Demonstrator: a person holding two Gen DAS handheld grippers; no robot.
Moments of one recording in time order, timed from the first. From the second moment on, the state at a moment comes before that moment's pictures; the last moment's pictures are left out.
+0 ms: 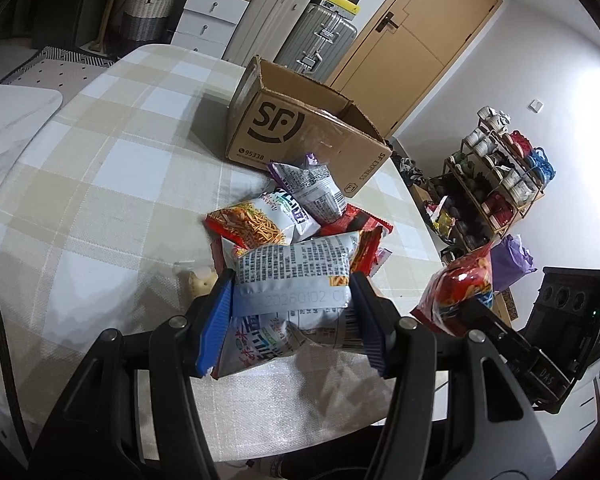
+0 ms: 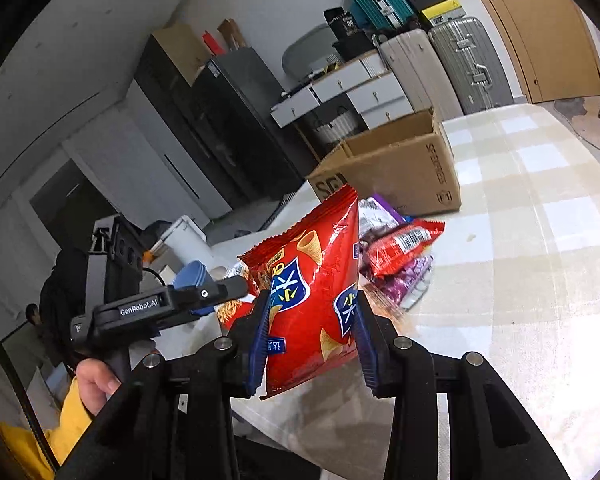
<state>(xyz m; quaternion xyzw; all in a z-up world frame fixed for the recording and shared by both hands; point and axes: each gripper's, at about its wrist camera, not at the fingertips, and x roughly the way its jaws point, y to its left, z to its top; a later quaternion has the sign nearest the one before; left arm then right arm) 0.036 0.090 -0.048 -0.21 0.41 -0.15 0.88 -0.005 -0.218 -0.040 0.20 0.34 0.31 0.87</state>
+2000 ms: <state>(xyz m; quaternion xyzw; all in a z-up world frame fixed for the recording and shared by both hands) 0.335 0.035 0.065 -0.10 0.41 -0.14 0.89 0.256 -0.210 0.014 0.20 0.40 0.26 0.86</state>
